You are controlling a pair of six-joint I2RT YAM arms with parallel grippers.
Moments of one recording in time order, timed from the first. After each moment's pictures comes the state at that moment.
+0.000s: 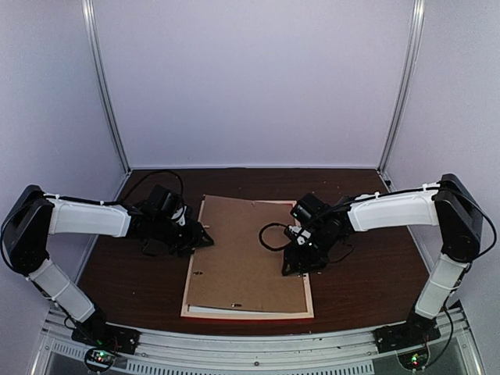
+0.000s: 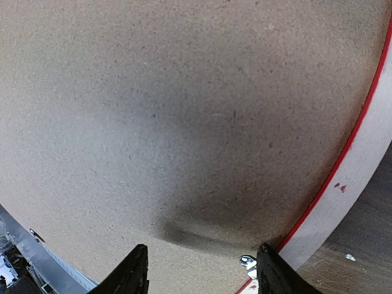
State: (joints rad) left arm -0.61 1.55 0.81 -0.14 0.34 -0.86; right arm 0.81 1.74 1.09 -0.59 -0.29 0.56
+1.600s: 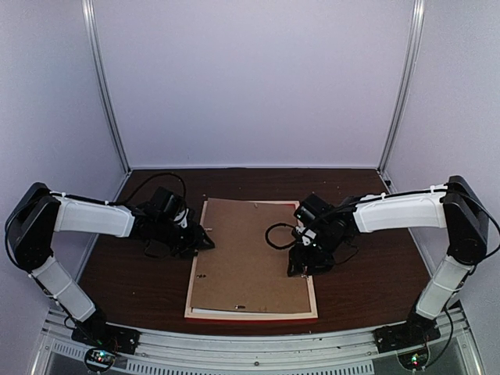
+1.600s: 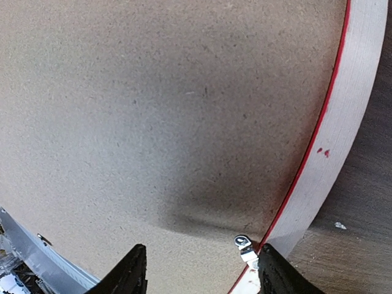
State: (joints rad) left arm -0.61 1.59 0.81 -0.13 0.36 -0.85; right arm 0.82 1.69 1.06 -0.64 -0.25 0.66
